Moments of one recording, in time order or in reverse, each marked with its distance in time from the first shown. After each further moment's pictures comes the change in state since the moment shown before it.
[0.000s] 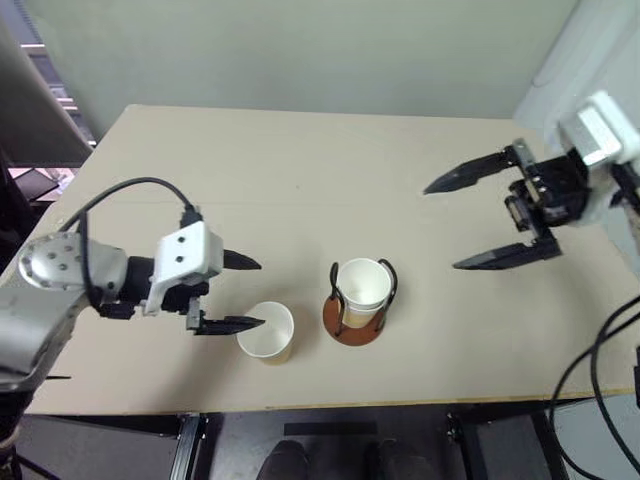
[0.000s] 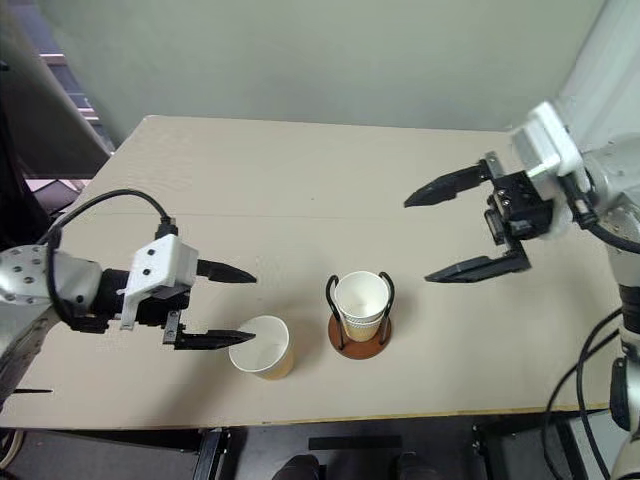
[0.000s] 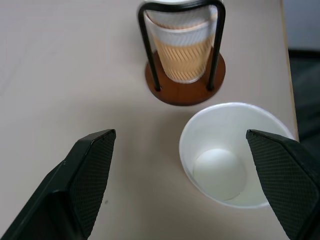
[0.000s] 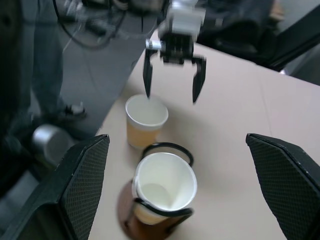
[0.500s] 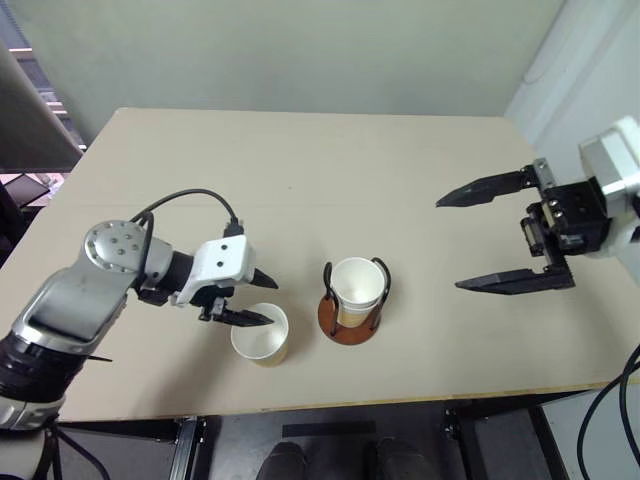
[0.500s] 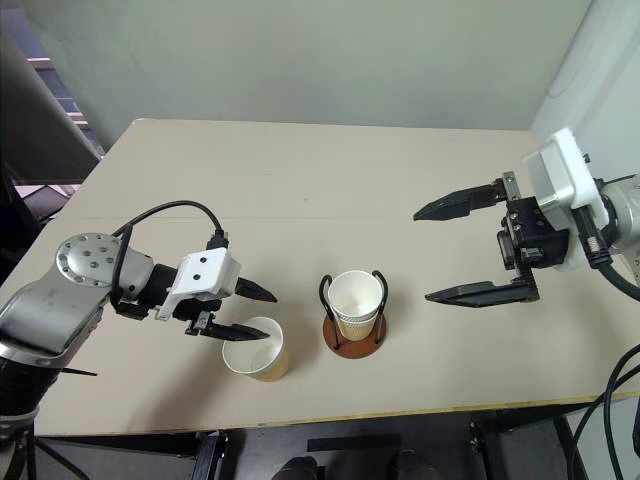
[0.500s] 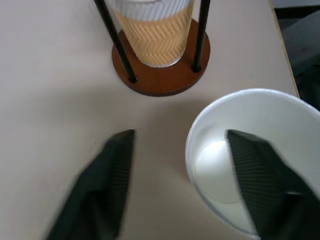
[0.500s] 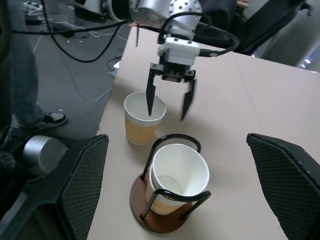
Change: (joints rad) left arm -0.185 -0.088 -0.238 0.149 0.170 -0.091 -0.141; right arm 0.160 -0.065 -0.140 -0.227 0.073 0.107 -0.165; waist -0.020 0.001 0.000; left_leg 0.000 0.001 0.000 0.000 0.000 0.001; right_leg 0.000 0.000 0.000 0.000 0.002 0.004
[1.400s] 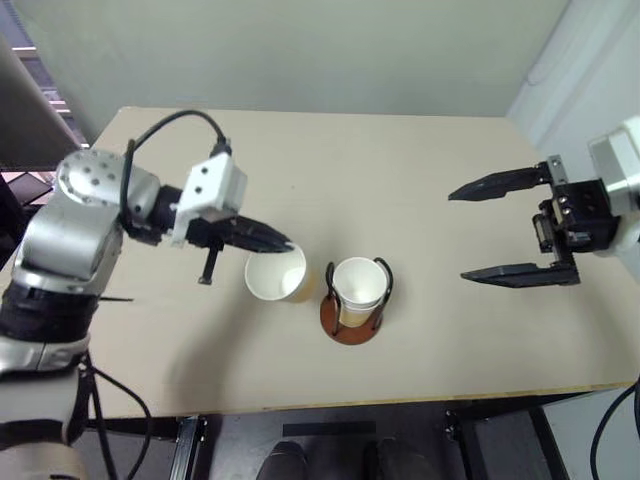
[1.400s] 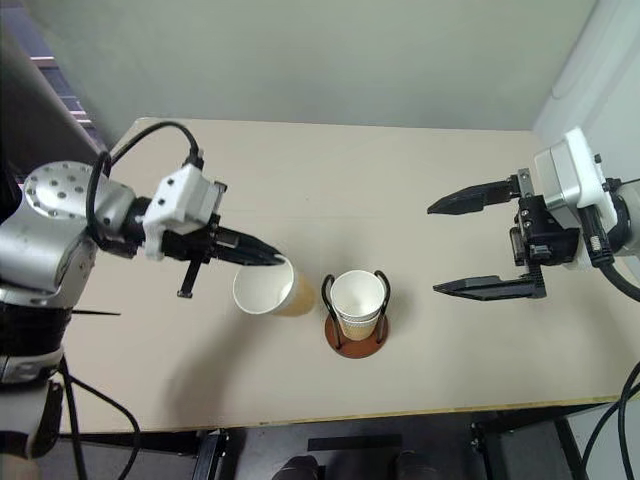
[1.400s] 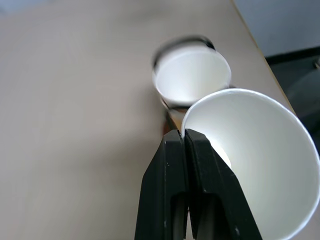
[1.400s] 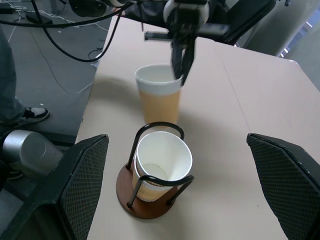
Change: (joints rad) left arm -0.359 -0.138 0.062 0.208 -0.091 -0.034 -0.133; right arm 0.042 -0.039 -0.018 0.017 -0.020 -0.039 -0.030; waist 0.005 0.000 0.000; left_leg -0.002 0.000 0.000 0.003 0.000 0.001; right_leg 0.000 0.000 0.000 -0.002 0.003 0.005
